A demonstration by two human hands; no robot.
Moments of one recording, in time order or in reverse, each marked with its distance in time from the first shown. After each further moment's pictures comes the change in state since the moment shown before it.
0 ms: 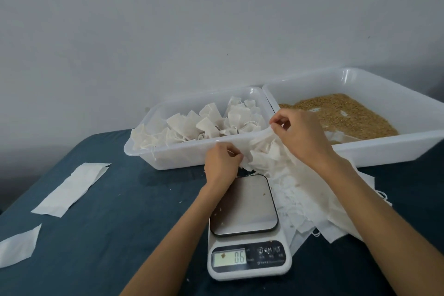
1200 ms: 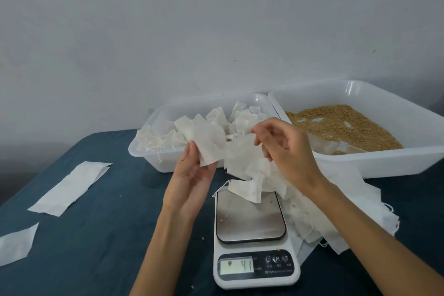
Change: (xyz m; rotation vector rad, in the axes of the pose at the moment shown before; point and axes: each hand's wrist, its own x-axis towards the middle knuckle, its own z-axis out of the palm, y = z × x) left_hand -0.050 -0.010 -0.078 -1.687 -0.238 -0.035; right_hand -0.030 -0.061 0.011 0.695 -0.064 -0.023
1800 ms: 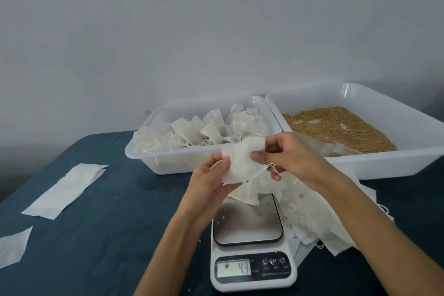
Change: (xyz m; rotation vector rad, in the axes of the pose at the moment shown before) left_hand 0.000 -0.027 0.004 0.413 0.064 -0.160; right_hand 0.006 -0.002 -0.021 0.172 -0.336 0.429
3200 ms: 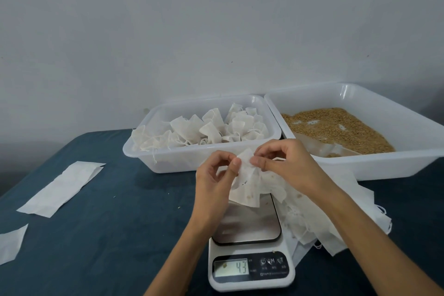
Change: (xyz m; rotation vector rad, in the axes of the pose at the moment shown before) left_hand -0.009 -0.014 0.015 0.490 0.045 0.468; right_hand -0.012 0.008 0.008 -0.240 0.199 -0.129
